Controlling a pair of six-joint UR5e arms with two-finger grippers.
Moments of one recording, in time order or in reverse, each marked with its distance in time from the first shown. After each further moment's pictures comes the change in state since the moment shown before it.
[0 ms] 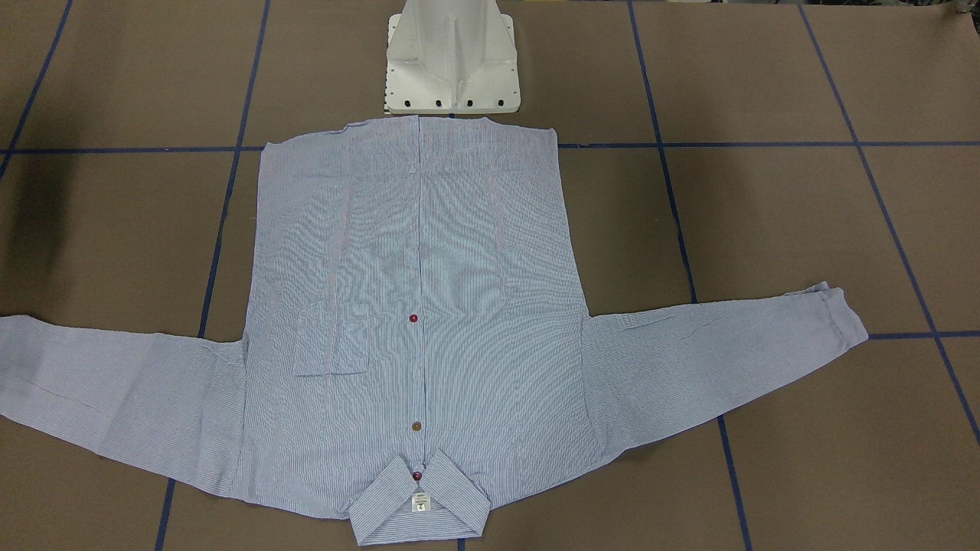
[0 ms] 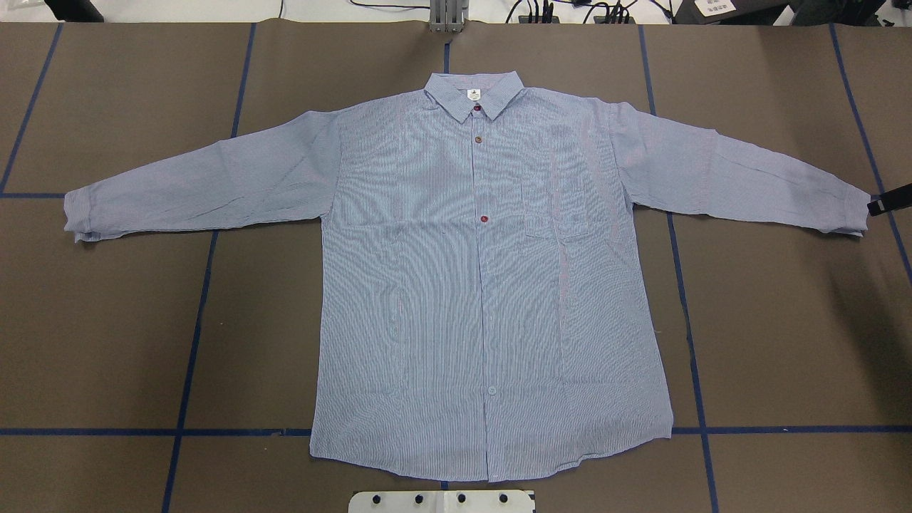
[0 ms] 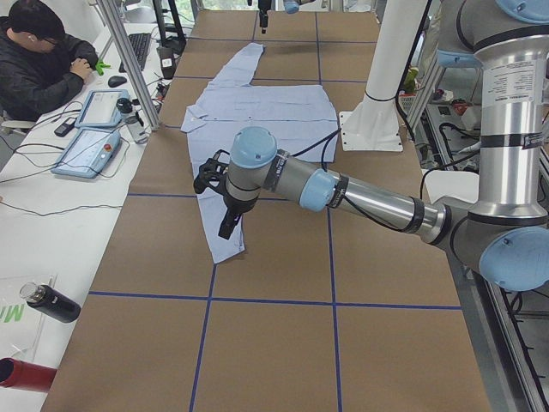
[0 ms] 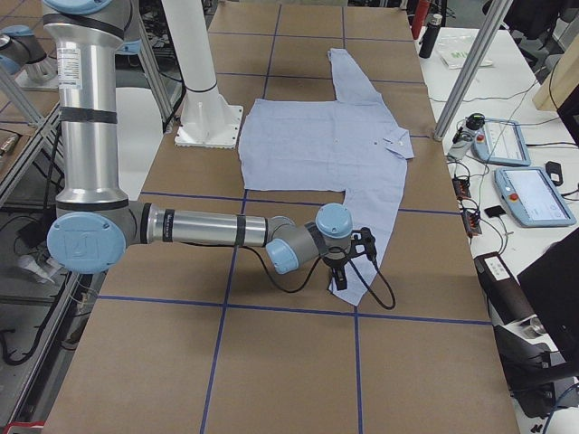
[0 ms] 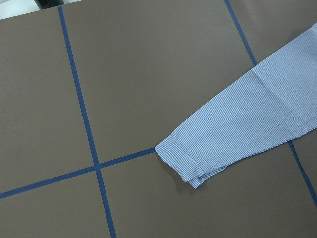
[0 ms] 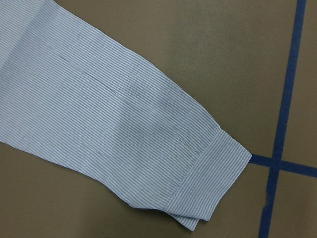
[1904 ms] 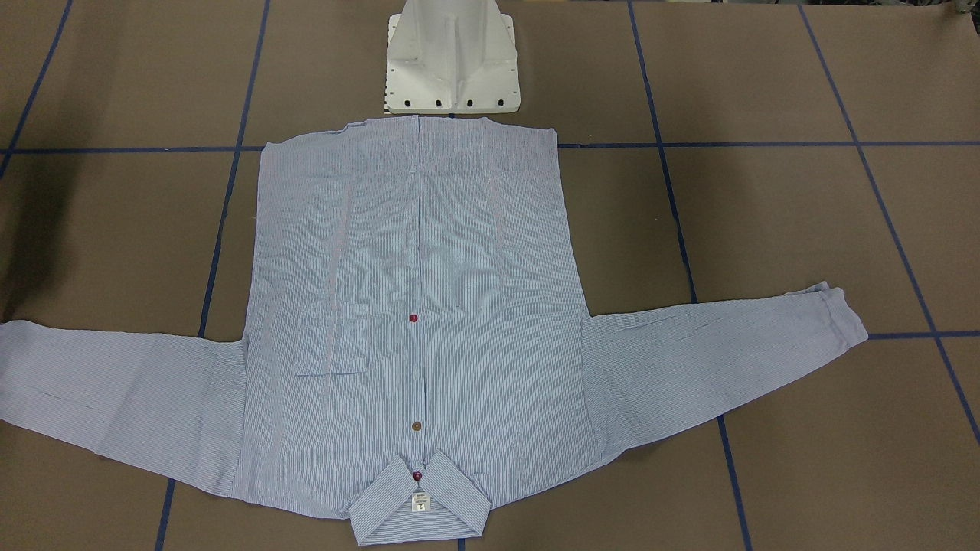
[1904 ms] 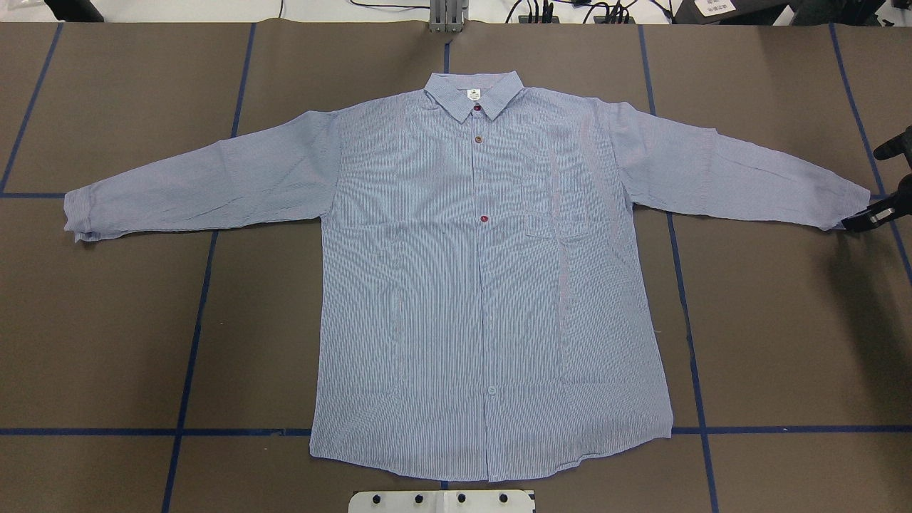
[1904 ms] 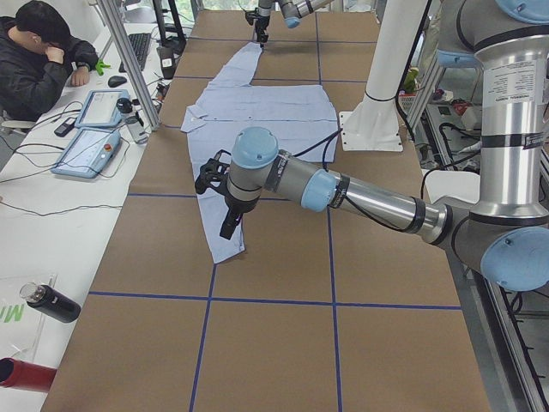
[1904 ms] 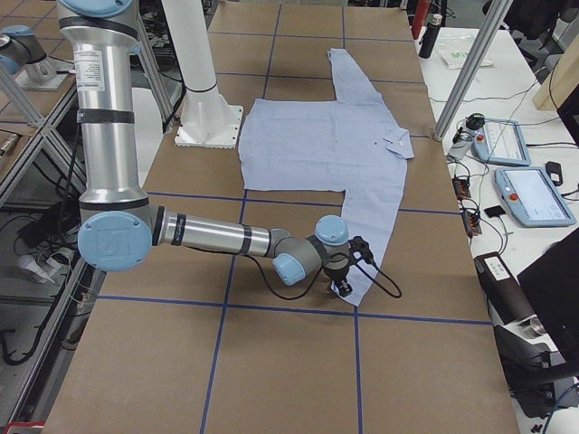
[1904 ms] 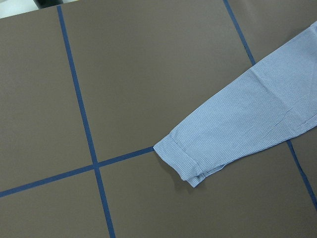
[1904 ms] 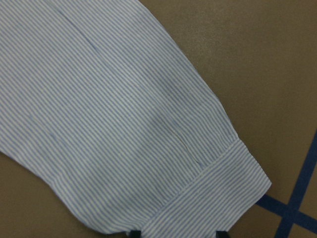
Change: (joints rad) left arm 0.000 0.006 -0.005 0.000 -0.003 -0.003; right arm -0.115 0.046 -0.174 0.173 -0.171 -0.141
